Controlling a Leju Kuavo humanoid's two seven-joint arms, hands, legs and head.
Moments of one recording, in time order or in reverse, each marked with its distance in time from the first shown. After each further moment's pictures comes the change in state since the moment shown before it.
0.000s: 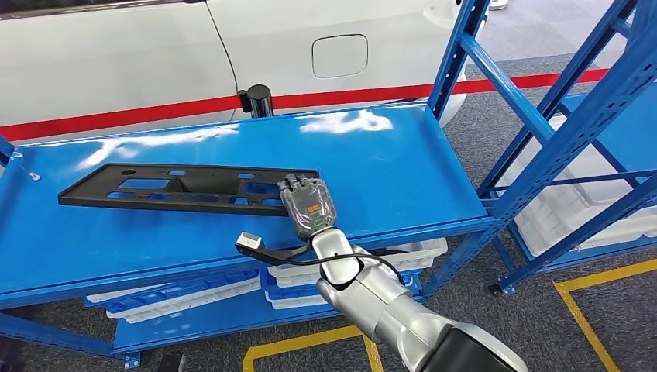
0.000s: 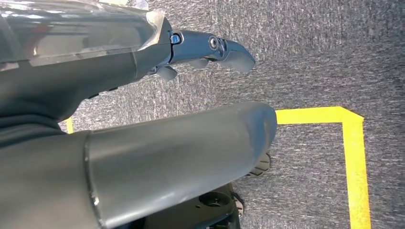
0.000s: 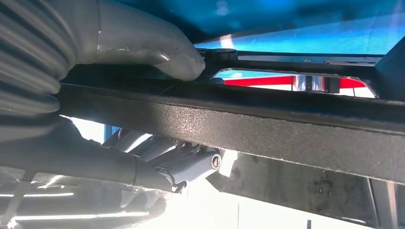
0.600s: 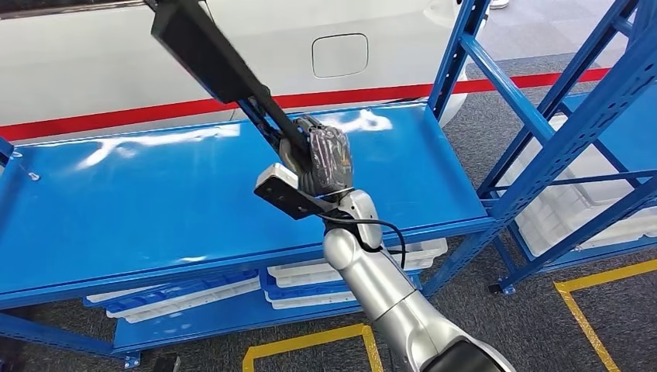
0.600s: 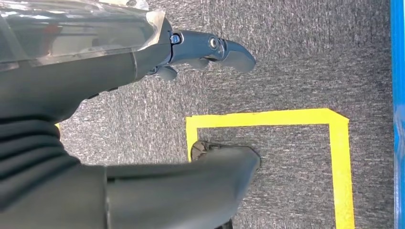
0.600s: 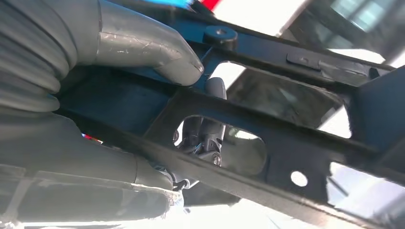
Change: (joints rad) left arm 0.013 0.007 0.034 0.000 -0.002 -0.028 -0.068; right arm 0.076 0.045 -0.339 -0.427 -0.616 0.063 -0.569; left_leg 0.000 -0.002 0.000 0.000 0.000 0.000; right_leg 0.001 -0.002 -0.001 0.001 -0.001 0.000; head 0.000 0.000
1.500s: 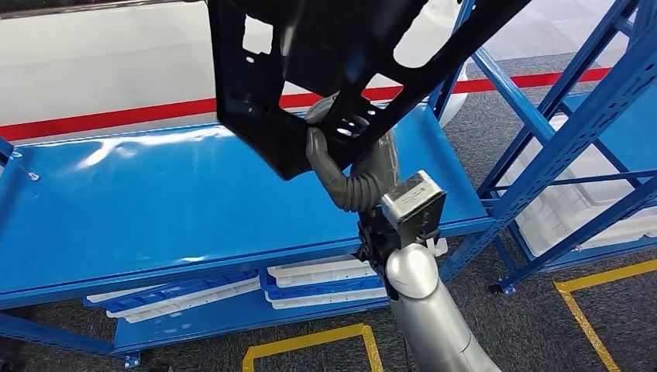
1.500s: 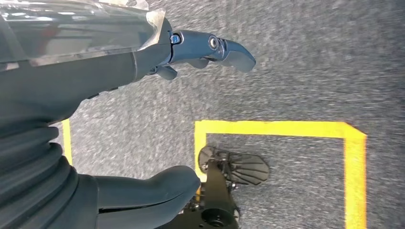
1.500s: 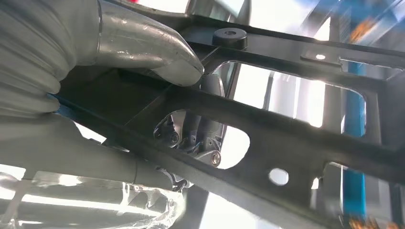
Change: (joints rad) left arm 0.027 0.006 0.040 0.000 0.007 0.024 0.009; right arm 0.177 -0.115 0.025 -0.669 -0.654 0.420 -0.044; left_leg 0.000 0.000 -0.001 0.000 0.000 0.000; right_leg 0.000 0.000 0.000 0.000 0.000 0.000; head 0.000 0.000
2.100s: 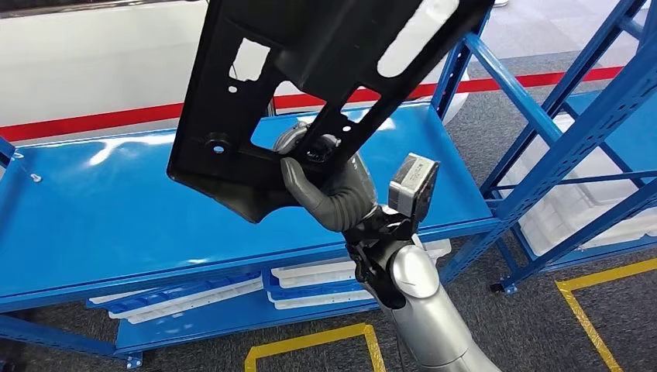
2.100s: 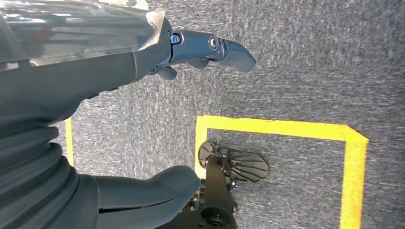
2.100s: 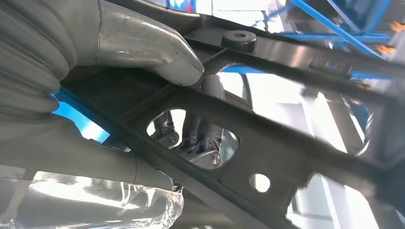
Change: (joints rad) left arm 0.014 0.003 0.045 0.000 0.031 -0.030 -0.020; right arm 0.009 -0.037 0.058 0.032 -0.333 0.182 0.108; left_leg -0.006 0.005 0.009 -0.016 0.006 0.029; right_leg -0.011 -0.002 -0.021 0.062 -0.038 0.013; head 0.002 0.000
